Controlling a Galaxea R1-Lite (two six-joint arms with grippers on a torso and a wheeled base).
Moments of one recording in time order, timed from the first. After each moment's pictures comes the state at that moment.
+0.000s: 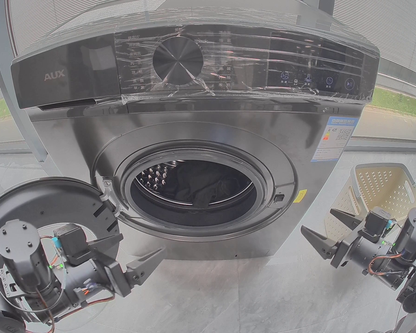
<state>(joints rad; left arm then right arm) -0.74 1.38 -0.20 -0.94 0.17 -0.37 0.55 1.67 -0.03 -1.55 -0.02 0.16</state>
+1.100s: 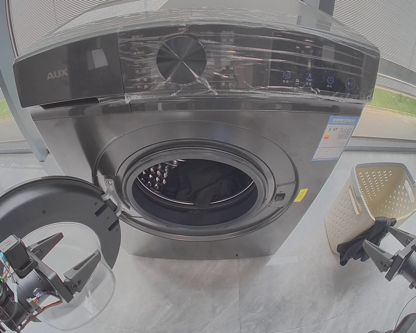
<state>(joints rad) -0.53 1.01 -0.02 -0.86 0.17 -0.18 0.34 0.96 -0.02 -0.73 -0.09 0.14</state>
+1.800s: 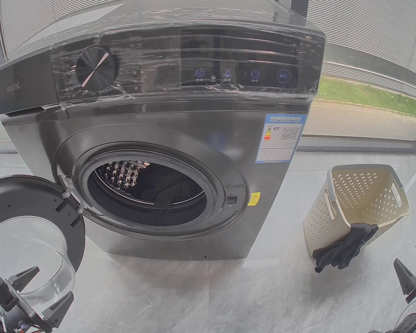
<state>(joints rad) -0.48 0.49 -0.02 -0.27 0.17 -0.13 0.19 0.39 -0.02 -0.31 -0.05 0.10</state>
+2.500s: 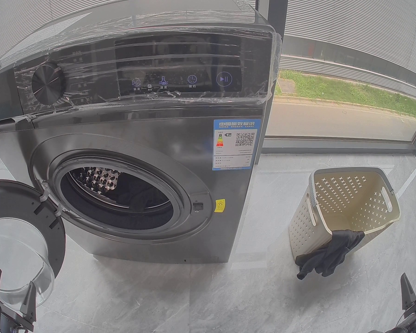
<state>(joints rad) -0.14 0.11 -0.02 -0.07 0.25 0.01 -0.01 0.02 -0.02 -0.02 -0.03 0.01</state>
